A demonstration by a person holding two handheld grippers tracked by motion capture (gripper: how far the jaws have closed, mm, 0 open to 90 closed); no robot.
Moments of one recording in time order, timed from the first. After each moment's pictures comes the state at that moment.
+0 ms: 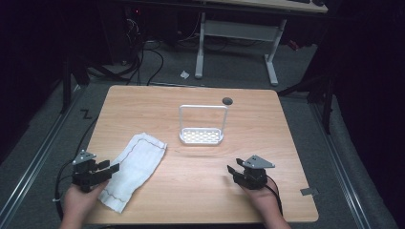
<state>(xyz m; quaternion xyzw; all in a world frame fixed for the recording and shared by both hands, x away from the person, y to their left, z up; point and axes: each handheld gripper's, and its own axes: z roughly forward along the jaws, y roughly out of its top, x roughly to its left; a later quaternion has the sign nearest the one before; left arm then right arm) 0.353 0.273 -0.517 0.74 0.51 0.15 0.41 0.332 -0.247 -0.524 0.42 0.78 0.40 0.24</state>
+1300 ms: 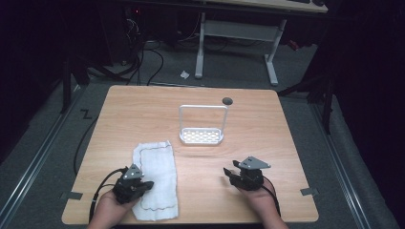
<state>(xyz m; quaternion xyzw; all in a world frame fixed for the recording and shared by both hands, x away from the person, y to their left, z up) 0.322 0.156 -0.527 0.86 0.34 0.06 0.37 0.332 -0.238 -0.529 0.41 0.79 0.40 0.22</state>
